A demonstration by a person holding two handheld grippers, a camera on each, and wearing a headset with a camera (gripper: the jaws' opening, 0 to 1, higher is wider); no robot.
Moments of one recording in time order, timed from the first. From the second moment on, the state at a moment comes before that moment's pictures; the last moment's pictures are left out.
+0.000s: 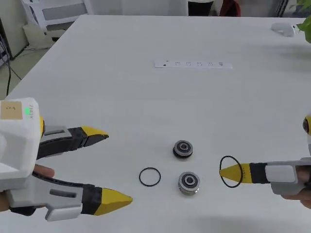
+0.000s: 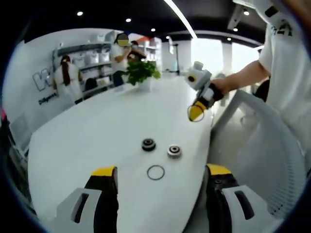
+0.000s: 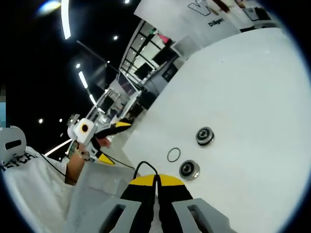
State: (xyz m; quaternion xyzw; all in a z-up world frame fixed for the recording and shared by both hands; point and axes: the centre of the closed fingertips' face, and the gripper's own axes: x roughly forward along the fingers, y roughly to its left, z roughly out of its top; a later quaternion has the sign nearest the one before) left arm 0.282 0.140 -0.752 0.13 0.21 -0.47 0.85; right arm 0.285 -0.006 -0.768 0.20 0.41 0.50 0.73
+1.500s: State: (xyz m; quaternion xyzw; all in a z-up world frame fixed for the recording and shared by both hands) left arm 0.254 0.183 -0.767 0.13 0.22 -0.43 0.86; right arm 0.311 0.092 -0.830 0.09 0.45 0.49 0.74
